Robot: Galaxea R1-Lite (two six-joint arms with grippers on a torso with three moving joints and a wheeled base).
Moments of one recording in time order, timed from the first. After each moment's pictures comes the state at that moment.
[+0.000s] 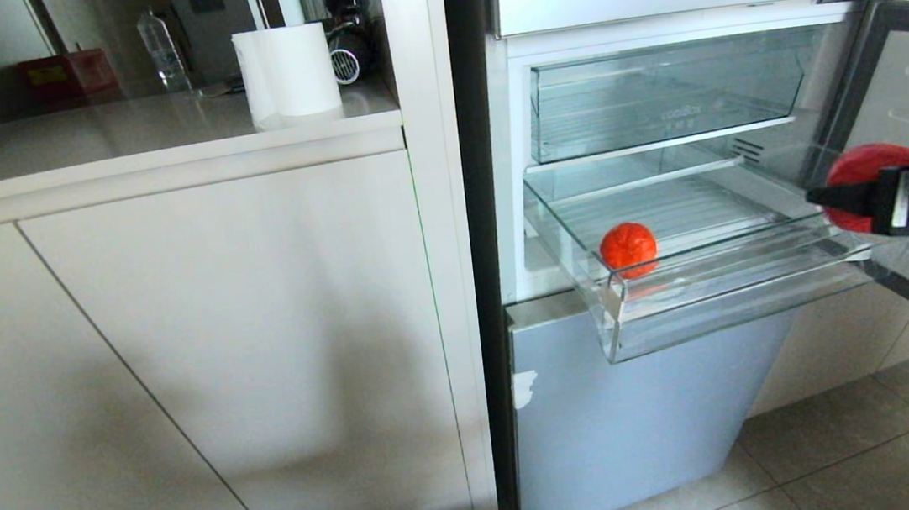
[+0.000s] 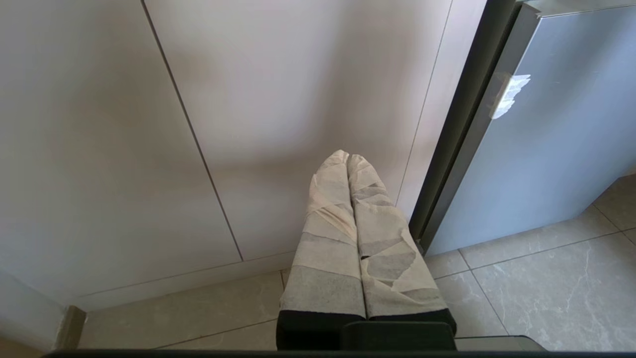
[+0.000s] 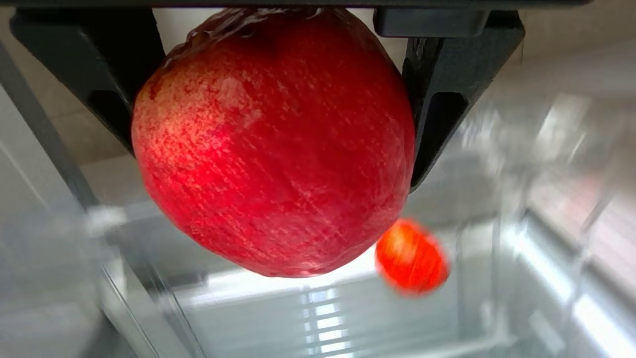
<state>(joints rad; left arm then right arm) 0.00 0.00 -0.06 0.14 0.01 0.00 -0.01 1.44 -1.00 -0.19 0.01 0.06</state>
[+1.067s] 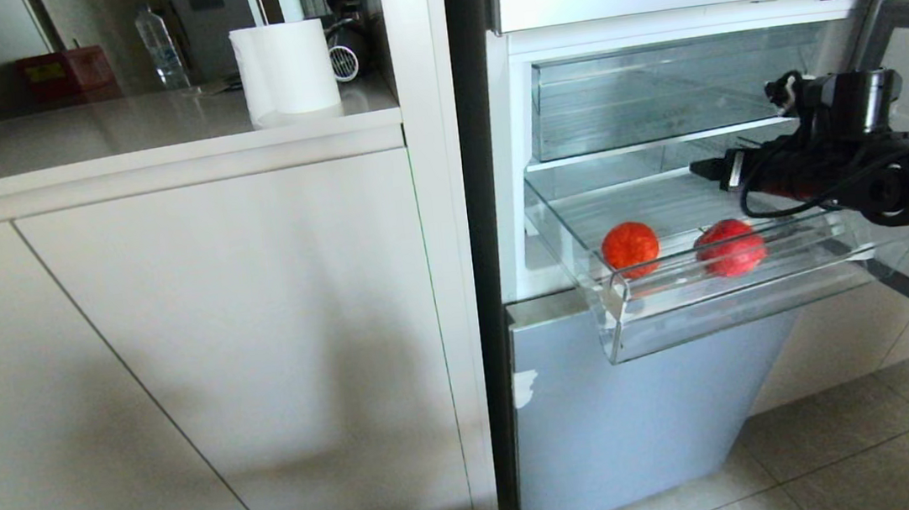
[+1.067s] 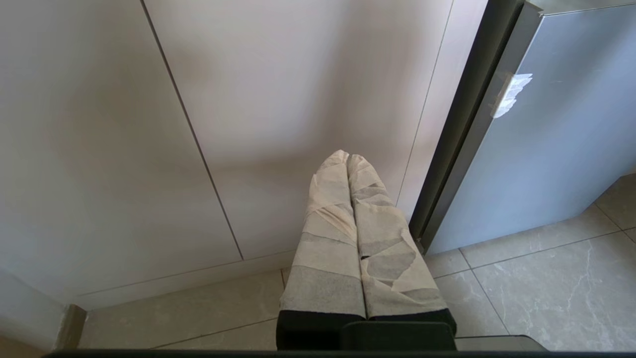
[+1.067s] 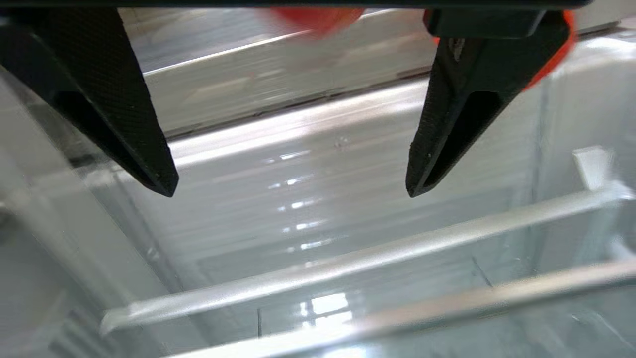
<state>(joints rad) 0.00 0.00 -0.06 0.14 0.01 0.00 -0.04 2.08 -1.56 -0.37 0.05 0.10</state>
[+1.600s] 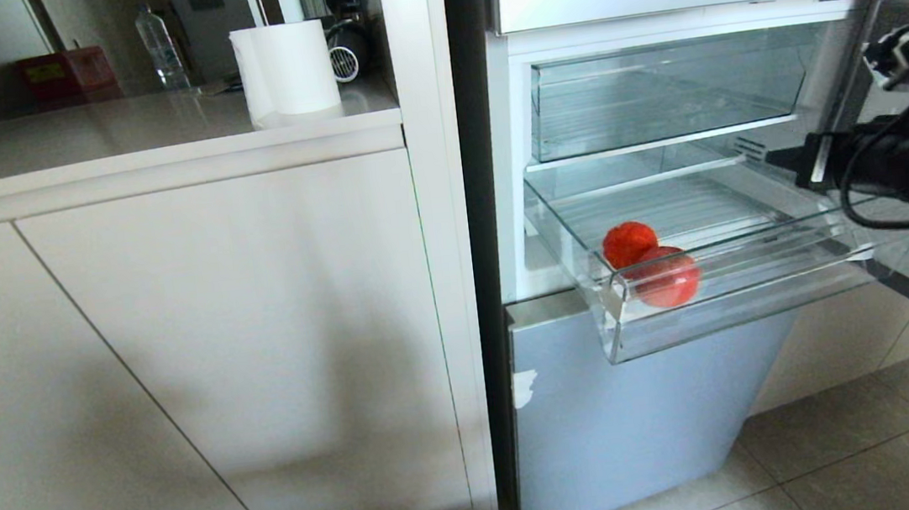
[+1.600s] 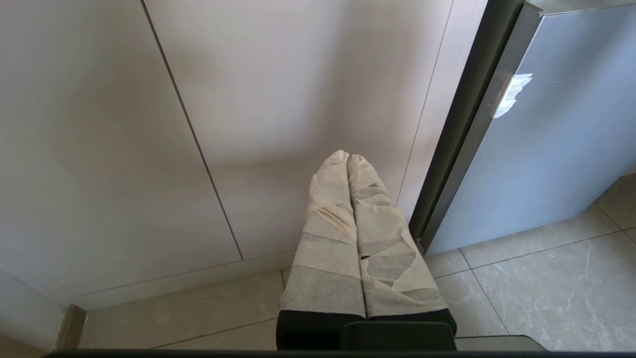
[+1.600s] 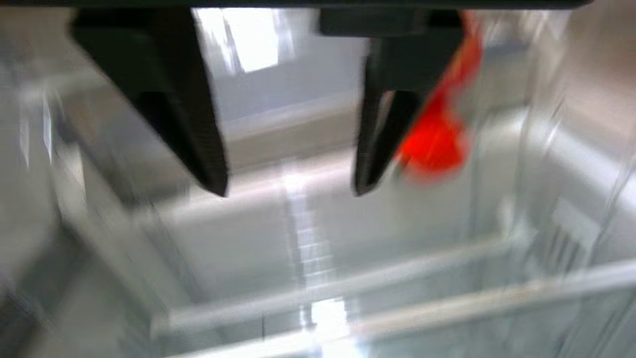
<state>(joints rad) 0.00 0.00 -0.06 0.14 0.01 0.00 -0.04 1.66 -1.13 -0.37 0.07 0.10</state>
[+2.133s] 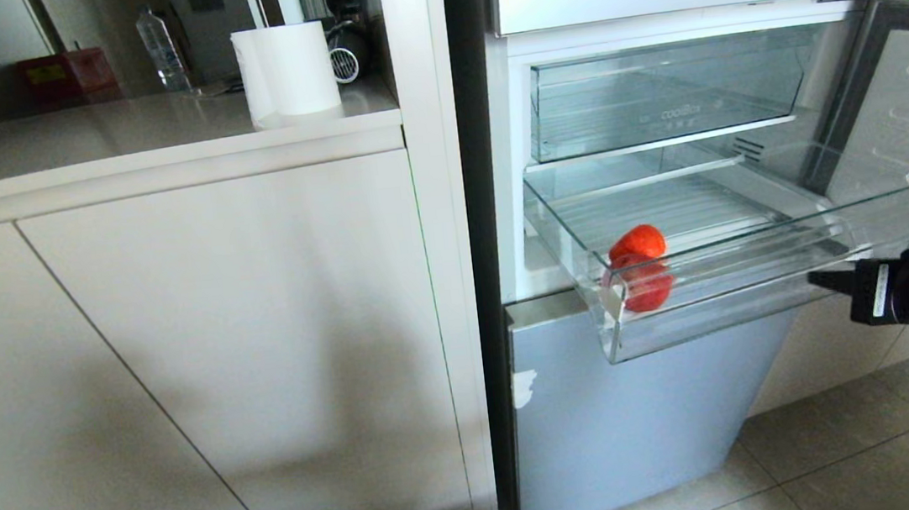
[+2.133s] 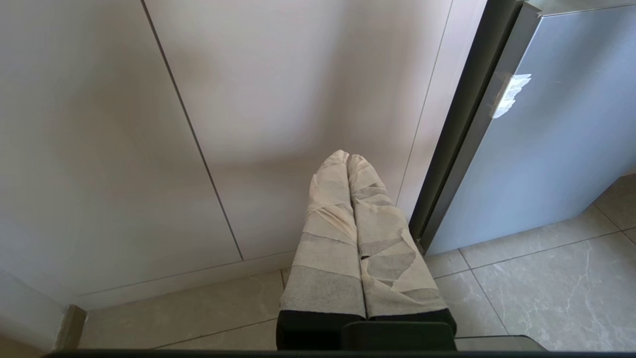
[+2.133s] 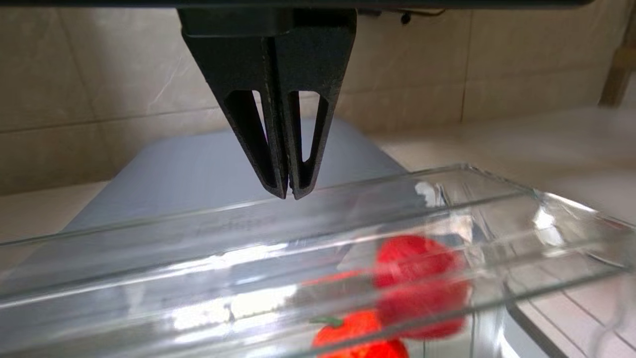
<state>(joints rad) 0.00 0.00 -0.06 0.14 0.01 0.00 -0.04 1.43 -0.68 -0.40 0.21 0.11</state>
